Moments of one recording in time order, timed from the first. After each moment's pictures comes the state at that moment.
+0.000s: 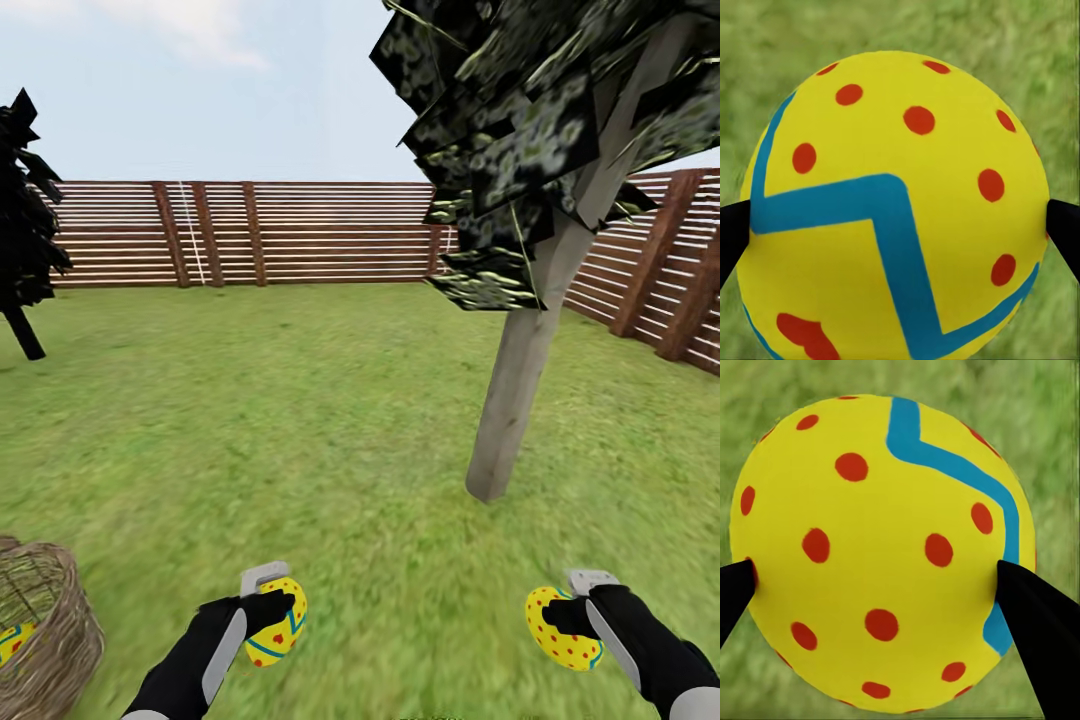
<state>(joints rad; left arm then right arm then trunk) -0.44 -0.07 0.03 -0.75 0.23 0.50 0.05 -0.50 -0.32 0.11 -0.68 -0.22 0.65 0.00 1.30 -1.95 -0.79</state>
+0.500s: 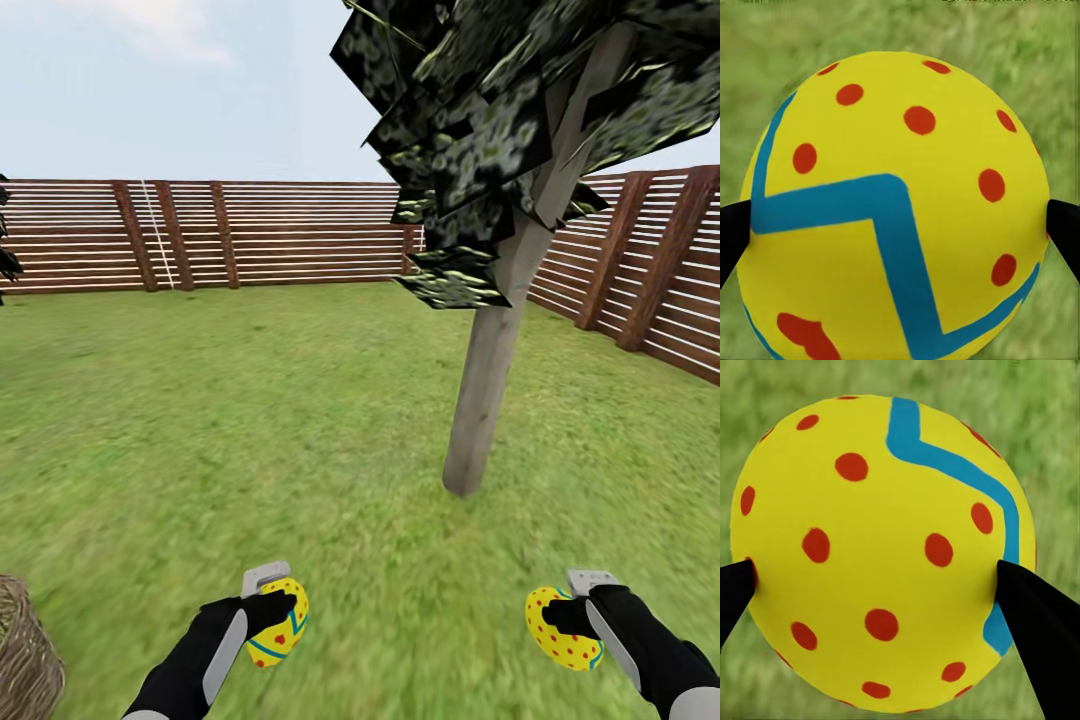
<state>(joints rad) -0.44 -0.08 0.03 -0.75 0.23 0.50 0.04 -0.50 -0.32 0.11 -0.68 -0.22 0.65 0.00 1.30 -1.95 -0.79</state>
